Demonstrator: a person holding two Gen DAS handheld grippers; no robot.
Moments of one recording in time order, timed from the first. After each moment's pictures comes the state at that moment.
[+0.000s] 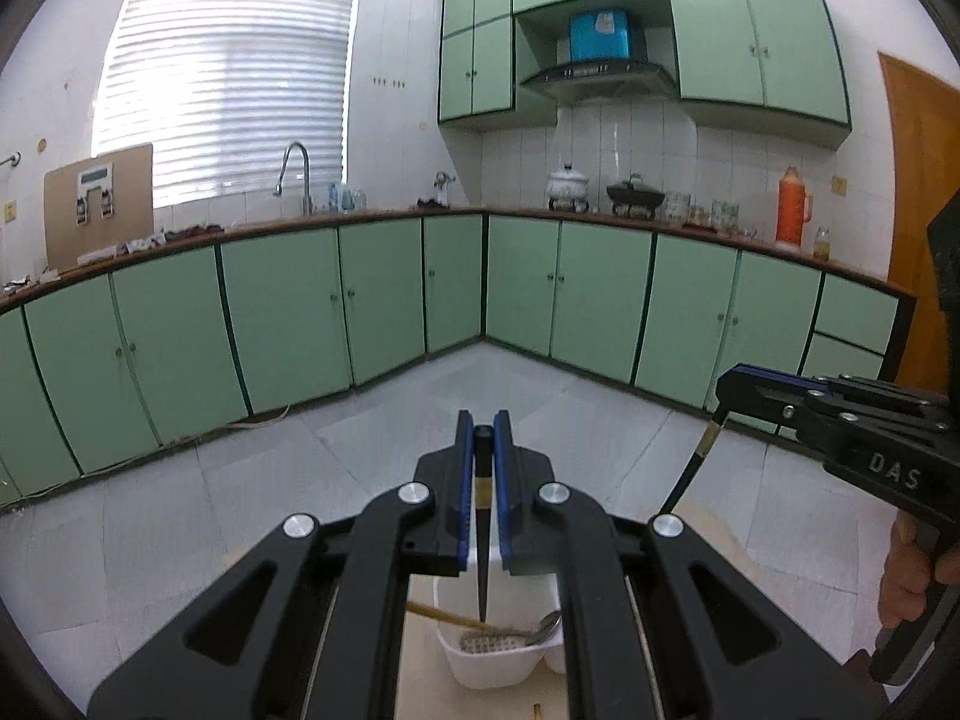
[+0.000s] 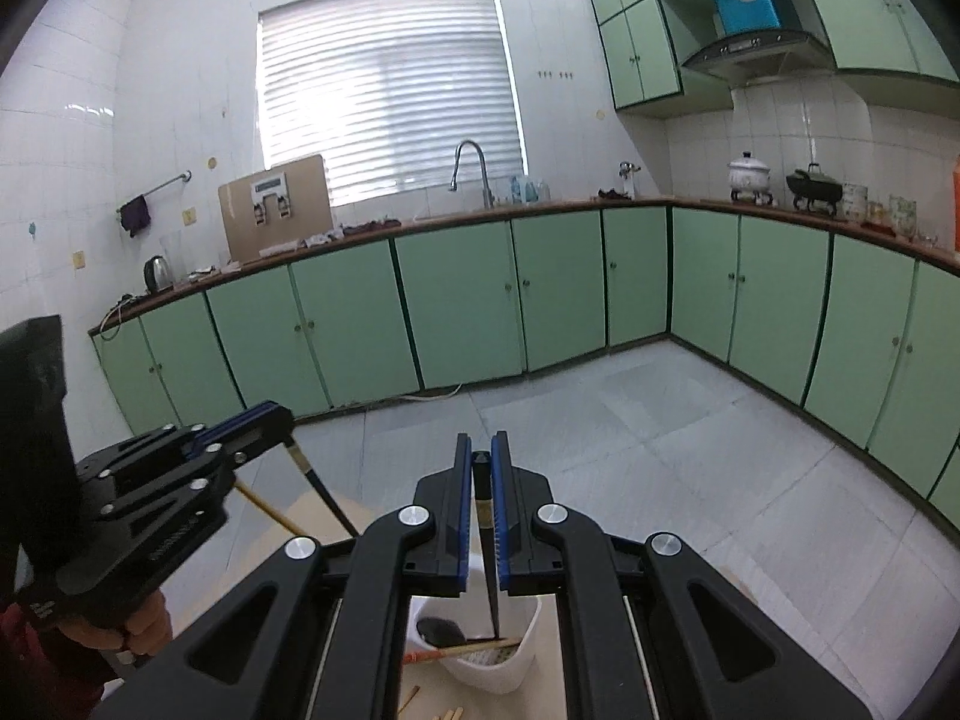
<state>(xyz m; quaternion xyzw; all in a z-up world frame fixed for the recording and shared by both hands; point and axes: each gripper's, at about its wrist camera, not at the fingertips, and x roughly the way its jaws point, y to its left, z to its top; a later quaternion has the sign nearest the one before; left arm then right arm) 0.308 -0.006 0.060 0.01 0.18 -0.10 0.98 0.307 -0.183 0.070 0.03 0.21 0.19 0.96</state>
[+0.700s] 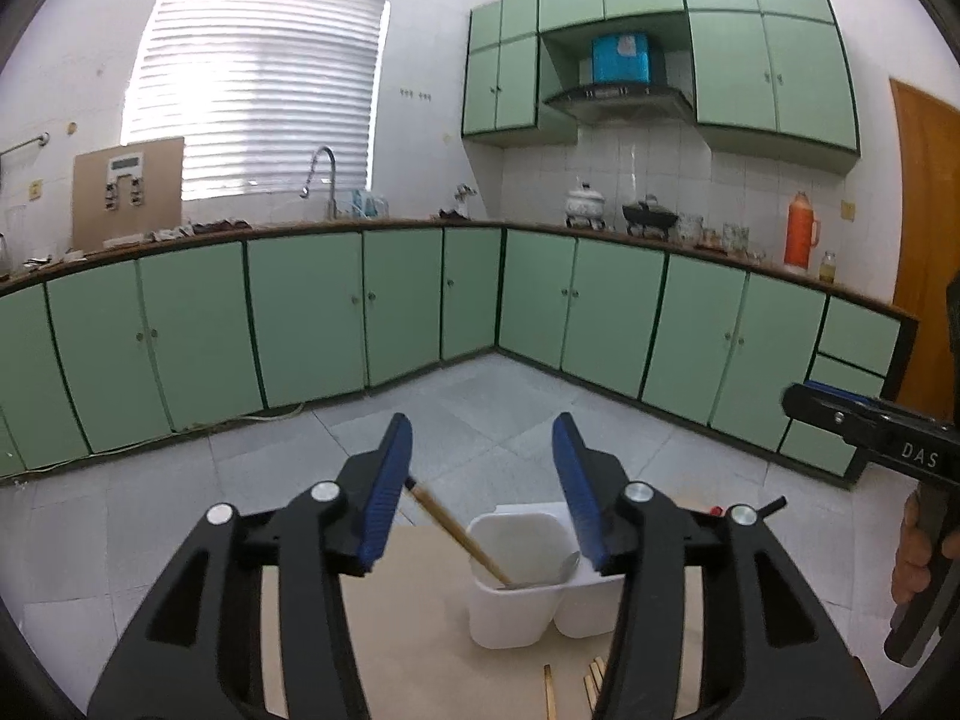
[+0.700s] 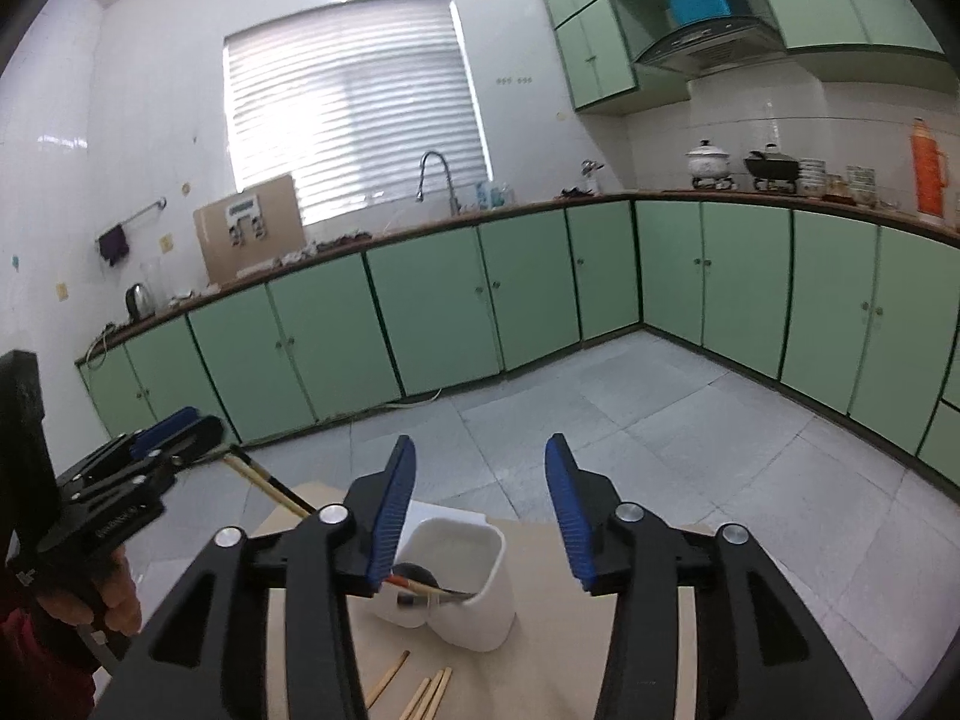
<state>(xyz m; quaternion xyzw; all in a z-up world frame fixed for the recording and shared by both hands) 0.247 0.032 0.061 -0.01 0.16 -0.07 0.98 0.257 -0.224 0.063 0.08 0.19 0.15 0.97</state>
